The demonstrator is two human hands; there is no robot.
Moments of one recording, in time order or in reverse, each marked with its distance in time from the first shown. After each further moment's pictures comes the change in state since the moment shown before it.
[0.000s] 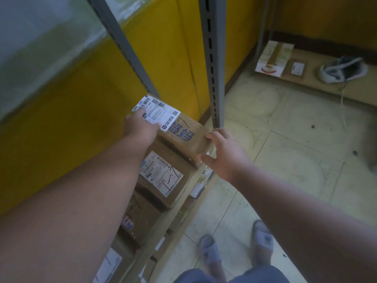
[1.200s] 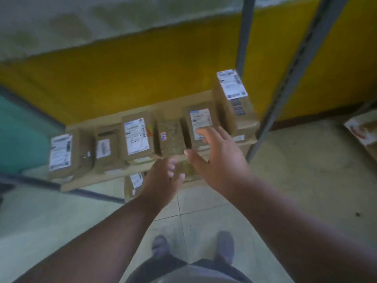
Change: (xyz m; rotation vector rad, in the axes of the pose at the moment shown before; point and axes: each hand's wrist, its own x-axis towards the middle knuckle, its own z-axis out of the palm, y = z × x) left_hand -0.347 -0.065 0.001 -0.042 0.163 -0.280; right_hand -0.139 -0.070 -0.058 0.058 -0.224 -0.650
